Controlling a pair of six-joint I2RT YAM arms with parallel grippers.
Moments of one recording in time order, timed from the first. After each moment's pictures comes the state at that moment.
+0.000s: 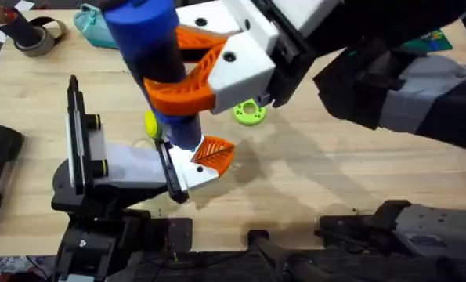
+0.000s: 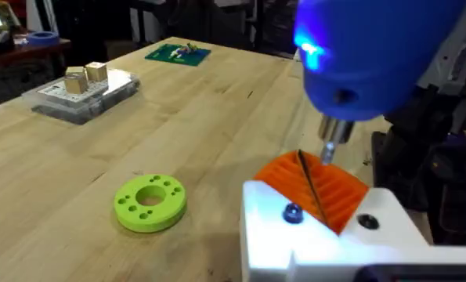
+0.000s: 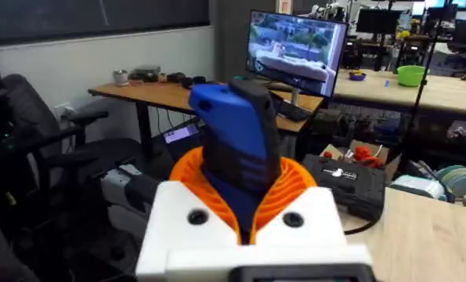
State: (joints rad) left arm -0.10 0.00 0.00 -0.06 1.10 -0.03; right arm 0.72 1.43 0.97 1.01 -1.27 0.49
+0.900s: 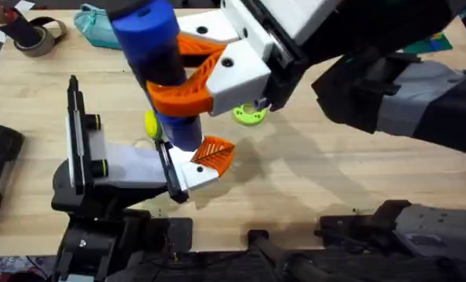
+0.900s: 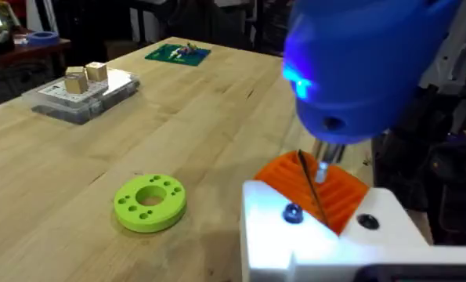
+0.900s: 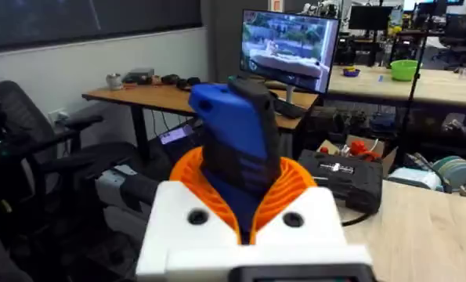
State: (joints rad) left arm -0.10 0.00 0.00 -0.06 1.10 -0.03; right arm 0.72 1.43 0.93 1.00 -1.24 0.49
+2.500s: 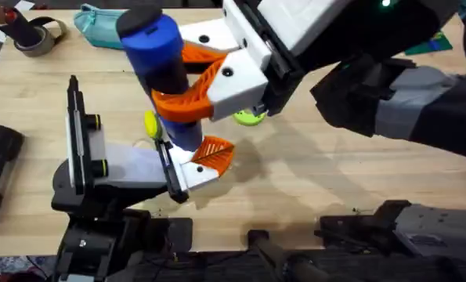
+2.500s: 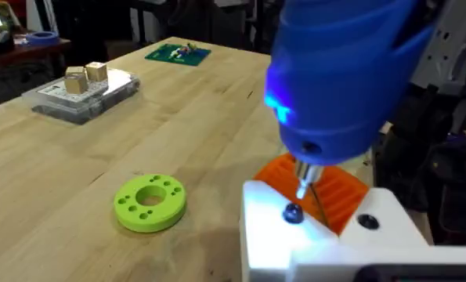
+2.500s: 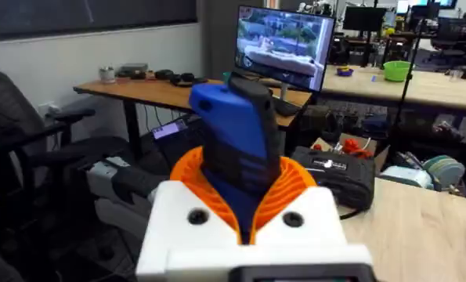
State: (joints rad) left arm -0.10 0.00 0.00 -0.06 1.10 -0.03; right arm 0.72 1.43 0.90 1.00 -1.23 0.42
